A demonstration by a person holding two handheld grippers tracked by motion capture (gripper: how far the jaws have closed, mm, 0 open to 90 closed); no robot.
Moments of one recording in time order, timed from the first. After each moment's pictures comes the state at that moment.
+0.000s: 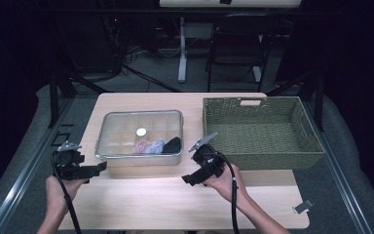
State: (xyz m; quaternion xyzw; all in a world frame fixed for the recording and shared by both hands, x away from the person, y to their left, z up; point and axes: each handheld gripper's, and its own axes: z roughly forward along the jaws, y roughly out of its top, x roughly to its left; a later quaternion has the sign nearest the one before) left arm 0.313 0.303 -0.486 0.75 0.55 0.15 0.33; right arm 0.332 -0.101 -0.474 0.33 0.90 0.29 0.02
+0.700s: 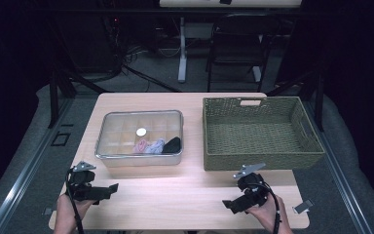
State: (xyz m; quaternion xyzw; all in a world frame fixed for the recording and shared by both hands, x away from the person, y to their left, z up) left arm 0.282 0.278 -0.521 0.78 0.52 0.12 0.31; right arm 0.275 -0.218 -0.526 0.40 0.87 0.27 0.06
